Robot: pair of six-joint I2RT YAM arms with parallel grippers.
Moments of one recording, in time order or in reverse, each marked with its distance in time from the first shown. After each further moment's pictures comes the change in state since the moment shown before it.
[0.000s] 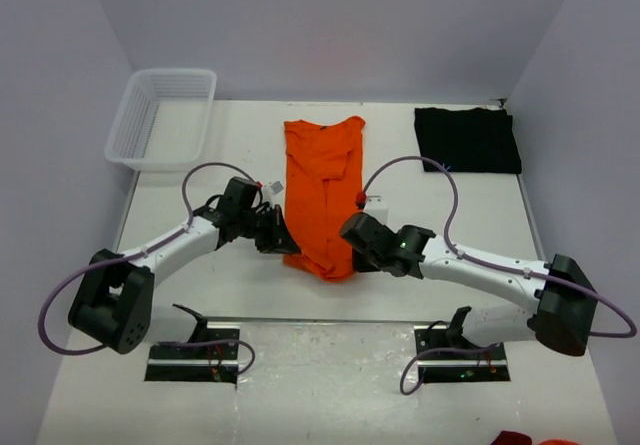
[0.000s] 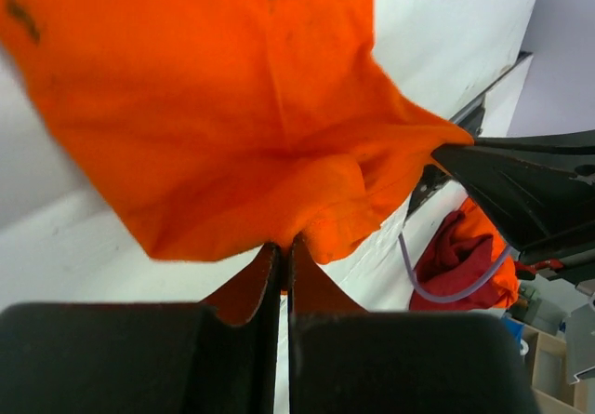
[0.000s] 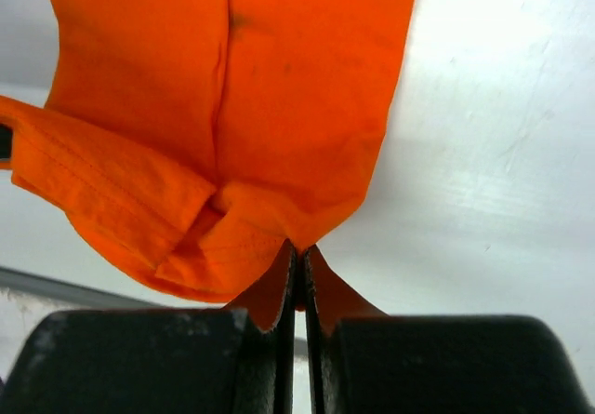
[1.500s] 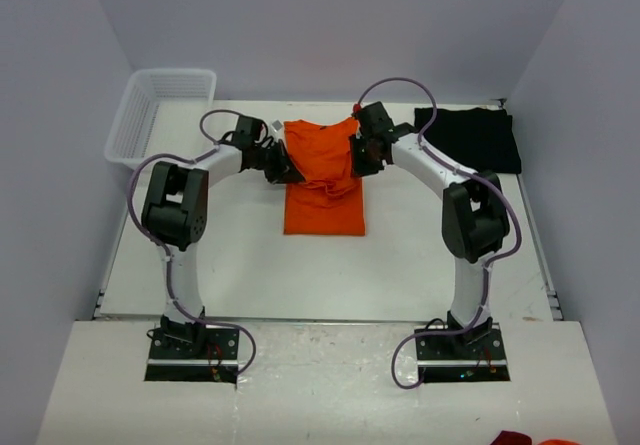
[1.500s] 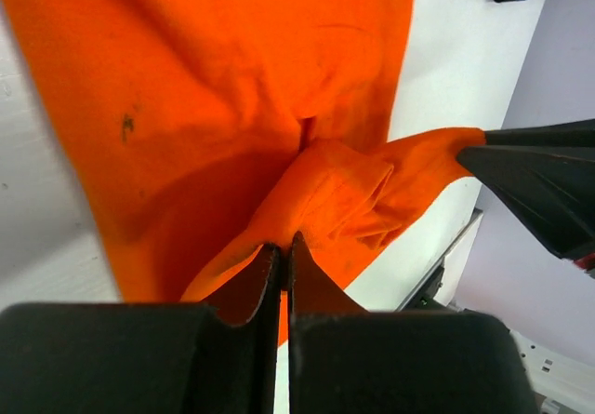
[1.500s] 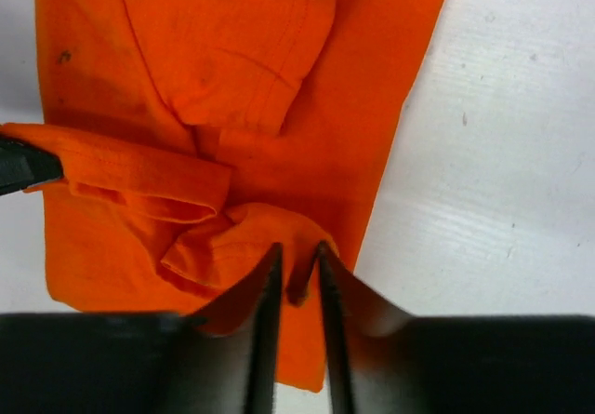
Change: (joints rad) left arm 0.199 0.763 0.766 0.023 0.043 0.040; right arm -0.615 0.714 0.761 0.022 -0.392 -0.590
